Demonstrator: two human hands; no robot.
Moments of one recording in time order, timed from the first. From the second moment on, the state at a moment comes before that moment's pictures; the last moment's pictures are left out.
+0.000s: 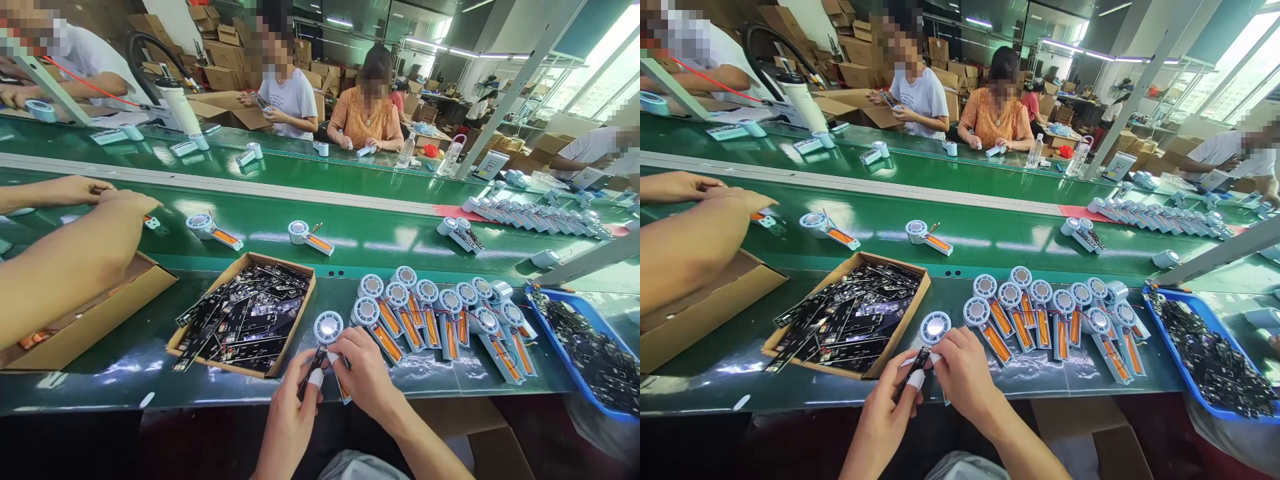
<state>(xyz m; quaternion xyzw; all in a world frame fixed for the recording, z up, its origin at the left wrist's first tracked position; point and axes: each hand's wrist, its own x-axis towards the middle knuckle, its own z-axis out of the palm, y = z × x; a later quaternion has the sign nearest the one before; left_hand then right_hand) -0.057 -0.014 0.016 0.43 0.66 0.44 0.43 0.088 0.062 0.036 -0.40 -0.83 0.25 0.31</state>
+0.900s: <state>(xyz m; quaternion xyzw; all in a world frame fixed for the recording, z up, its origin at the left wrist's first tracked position) -0.058 -0.014 0.016 0.51 0.67 0.44 0.32 0.084 0.059 0.037 -0.40 -0.87 0.13 0.26</state>
